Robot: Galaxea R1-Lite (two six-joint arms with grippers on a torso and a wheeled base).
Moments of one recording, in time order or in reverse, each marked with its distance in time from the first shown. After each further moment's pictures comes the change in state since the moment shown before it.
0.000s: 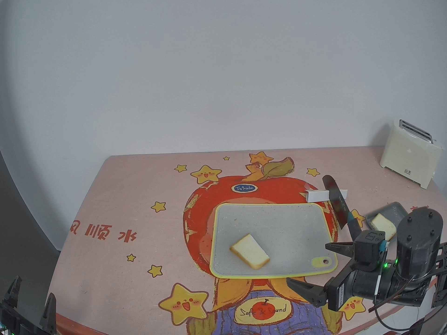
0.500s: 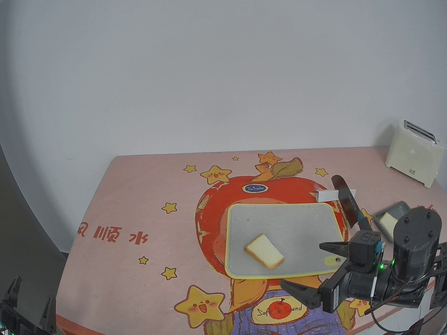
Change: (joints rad) left arm 0.000 0.000 0.000 0.000 0.000 0.002; right arm 0.024 0.024 -0.037 0.001 -0.003 -0.017
